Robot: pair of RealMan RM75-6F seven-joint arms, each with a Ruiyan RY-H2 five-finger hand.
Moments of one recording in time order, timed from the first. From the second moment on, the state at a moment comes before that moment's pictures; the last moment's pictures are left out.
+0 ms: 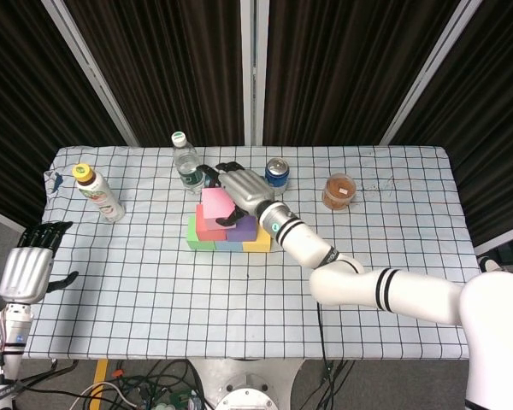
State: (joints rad) left arm -0.23 -1.22 -0.09 -1.54 1.41 1.40 0.14; right arm 1.44 -1.37 0.27 -1.48 -0.50 0.61 -0.12
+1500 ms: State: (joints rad) left arm -0.23 -1.22 -0.10 -1.54 1.42 1.40 0.14; right arm 1.50 -1.38 0.25 -1.55 -0.27 0.72 -0.31
